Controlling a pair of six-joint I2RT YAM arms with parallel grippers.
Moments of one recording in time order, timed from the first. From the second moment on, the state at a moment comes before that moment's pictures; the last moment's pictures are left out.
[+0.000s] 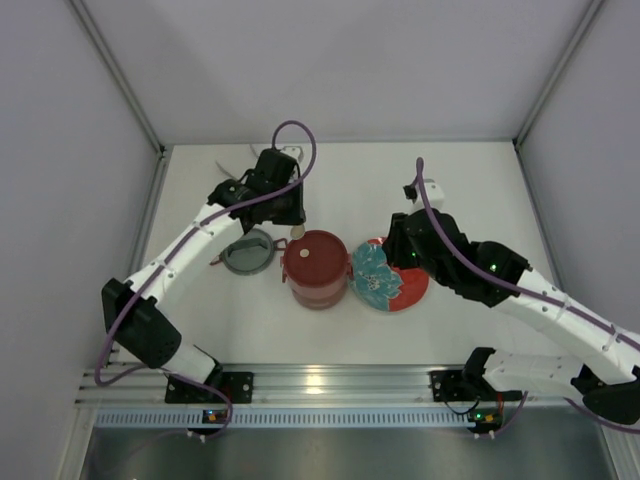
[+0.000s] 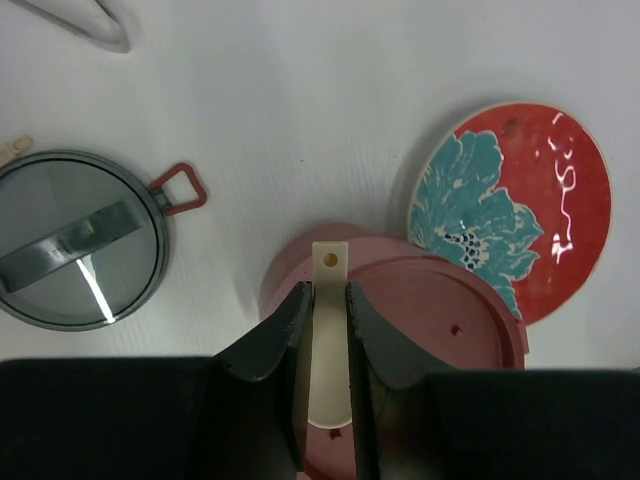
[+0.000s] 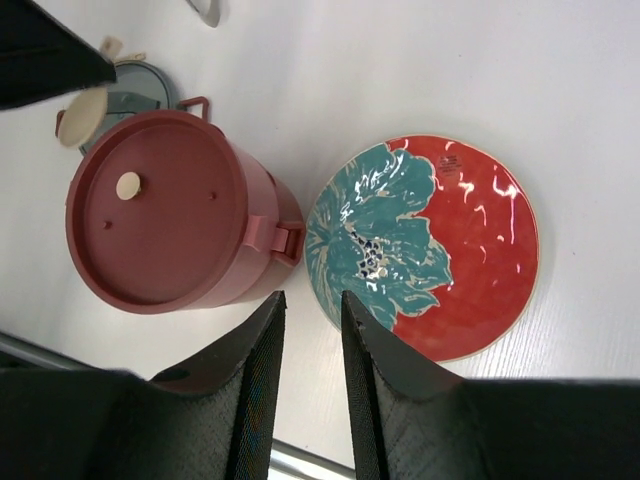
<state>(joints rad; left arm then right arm) -0.56 1.52 1.51 -0.79 -0.06 -0.41 0.94 1.04 1.20 -0.78 0.45 0.58</state>
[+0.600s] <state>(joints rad) -0.79 1.47 1.41 -0.83 -0.05 -0.45 0.93 1.02 1.20 -0.80 0.48 0.58</state>
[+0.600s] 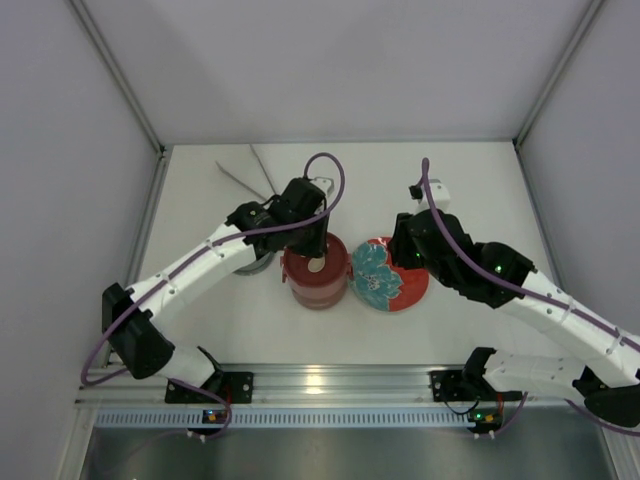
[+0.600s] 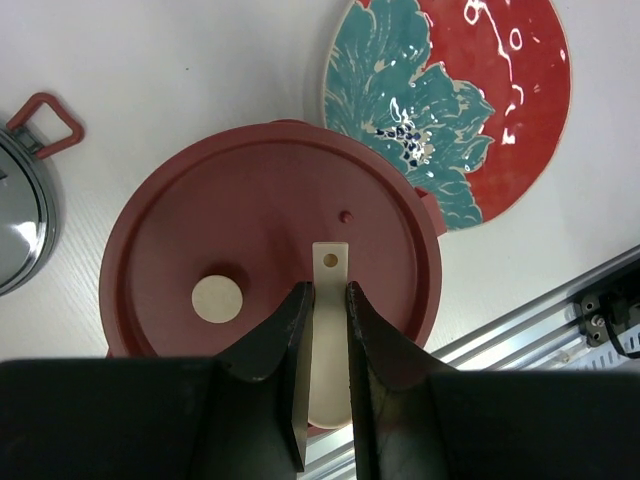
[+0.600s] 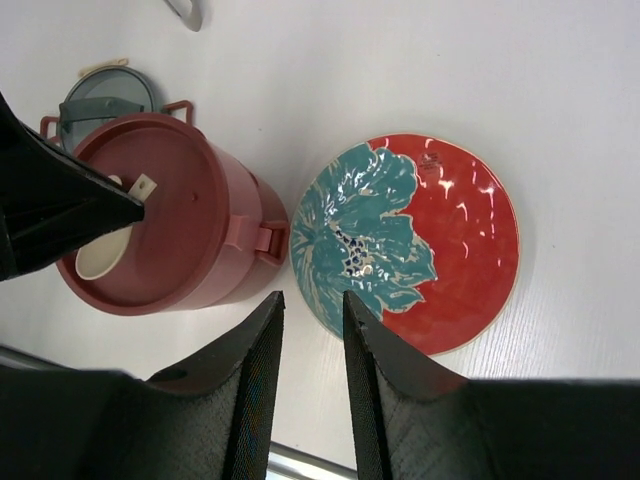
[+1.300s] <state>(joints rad) -0.81 1.46 1.37 -0.83 -0.02 -0.47 0.93 1.02 1.20 -0.81 0.48 0.58</state>
